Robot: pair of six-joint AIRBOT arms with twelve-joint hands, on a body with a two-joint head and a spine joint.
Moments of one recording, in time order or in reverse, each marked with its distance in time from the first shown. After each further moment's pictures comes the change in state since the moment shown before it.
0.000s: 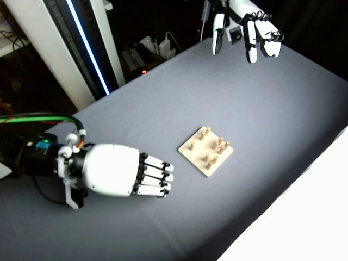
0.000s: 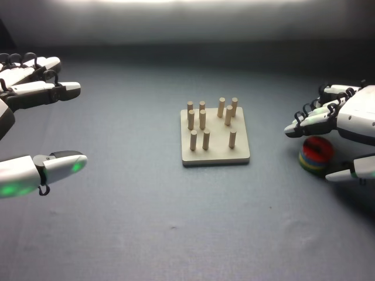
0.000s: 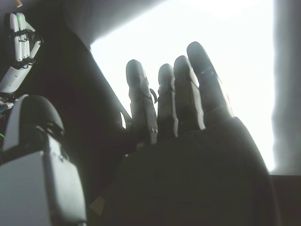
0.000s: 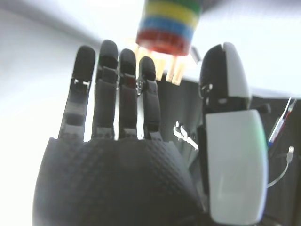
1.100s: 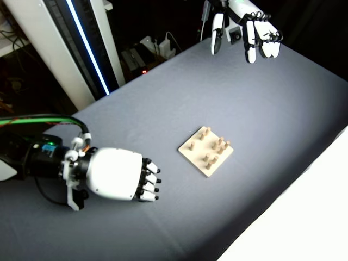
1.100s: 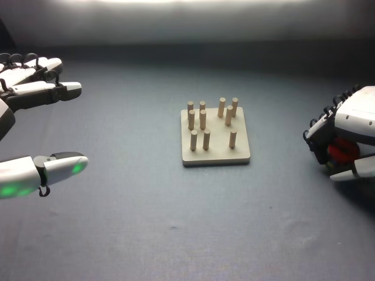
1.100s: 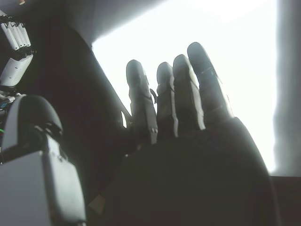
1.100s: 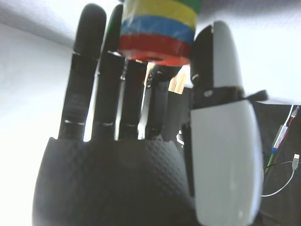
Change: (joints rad) left arm 0.000 0.000 0.000 0.005 0.000 -0.010; right arm 0.006 -0.013 0.011 0.002 -0.024 0.002
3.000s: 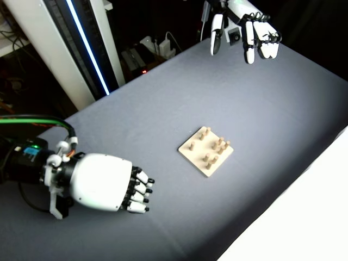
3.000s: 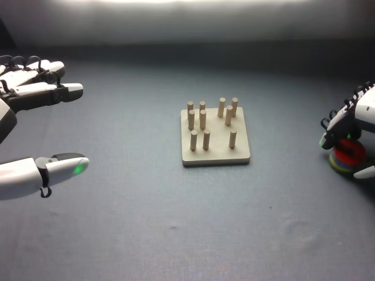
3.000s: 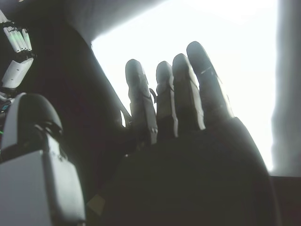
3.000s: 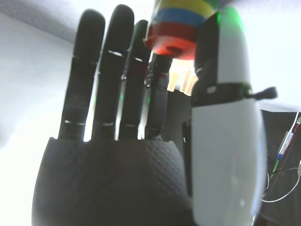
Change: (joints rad) left arm 0.000 -0.010 0.001 -0.004 -0.007 -0.005; right arm -0.003 0.066 -0.027 0.023 -0.027 -0.032
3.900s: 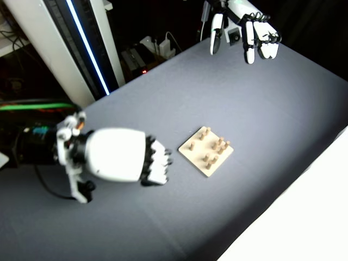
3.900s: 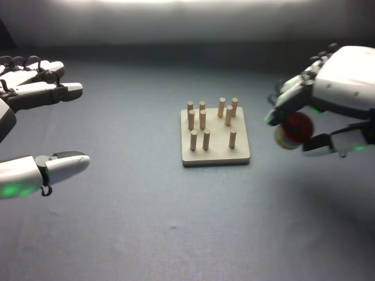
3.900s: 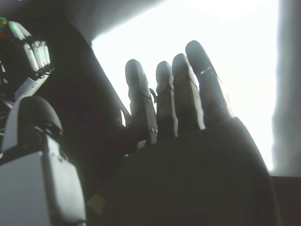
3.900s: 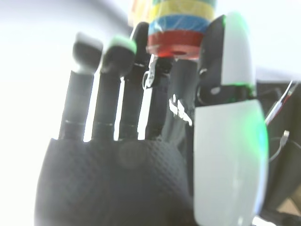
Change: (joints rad) left arm 0.000 -0.001 0.000 -0.007 -0.001 -0.003; right arm 0.157 -0.034 -0.051 -0.136 0.135 -0.004
